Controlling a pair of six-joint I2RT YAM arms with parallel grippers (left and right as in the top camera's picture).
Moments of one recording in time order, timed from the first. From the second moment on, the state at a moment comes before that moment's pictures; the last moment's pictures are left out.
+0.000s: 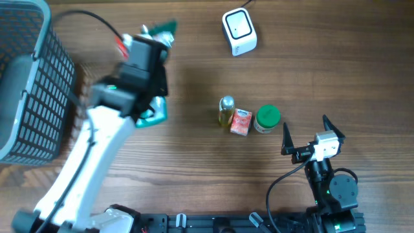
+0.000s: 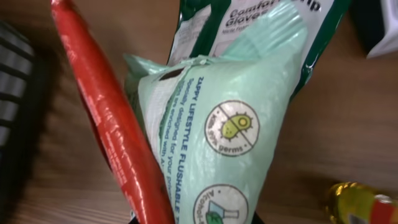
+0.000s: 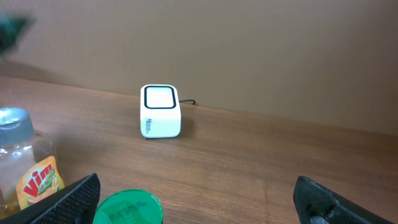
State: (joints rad) left arm -0.36 1.42 1.32 -0.90 -0.32 -0.35; right arm 0.19 0.02 0.01 0.01 0.03 -0.10
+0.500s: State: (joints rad) left arm -0.51 1.56 0.92 -0.58 -0.34 -0.44; right arm 0.19 0.02 0.01 0.01 0.03 -0.10
